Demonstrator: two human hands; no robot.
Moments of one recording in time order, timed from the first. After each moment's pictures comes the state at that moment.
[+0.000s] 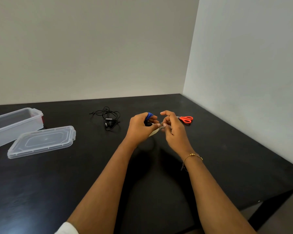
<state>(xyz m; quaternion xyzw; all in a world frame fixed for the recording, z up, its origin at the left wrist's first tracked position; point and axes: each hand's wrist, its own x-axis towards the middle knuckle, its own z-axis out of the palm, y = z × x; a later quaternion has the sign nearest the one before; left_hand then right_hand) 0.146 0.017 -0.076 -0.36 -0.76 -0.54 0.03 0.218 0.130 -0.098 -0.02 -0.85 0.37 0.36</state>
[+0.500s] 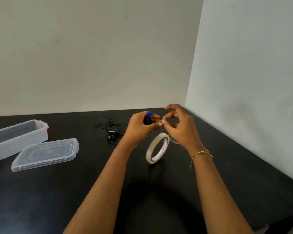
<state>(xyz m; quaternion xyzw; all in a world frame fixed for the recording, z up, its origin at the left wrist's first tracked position) 0.141 0.007 -0.032 -0.37 -0.67 -0.64 -0.04 0.218 0.132 -0.032 0.04 -0.85 0.33 0.42</state>
